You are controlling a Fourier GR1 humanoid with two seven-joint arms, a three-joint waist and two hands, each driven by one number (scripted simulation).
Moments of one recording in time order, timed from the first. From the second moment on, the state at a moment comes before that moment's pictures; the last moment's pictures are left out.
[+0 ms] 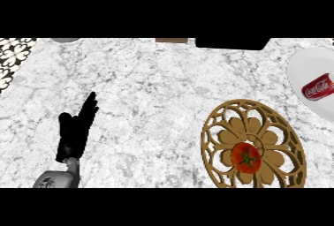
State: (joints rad) left arm -0.08 0.13 -0.06 -1.48 -0.05 0.14 0.22; right arm -0.69 -0.86 -0.58 -0.15 0.48 0.38 -0.76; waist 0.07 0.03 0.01
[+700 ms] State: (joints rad) left arm -0.08 0.12 -0.07 -1.47 -0.06 0.14 0.22; right arm -0.65 -0.90 -0.61 -0.14 0.45 0.36 -0.78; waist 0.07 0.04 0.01
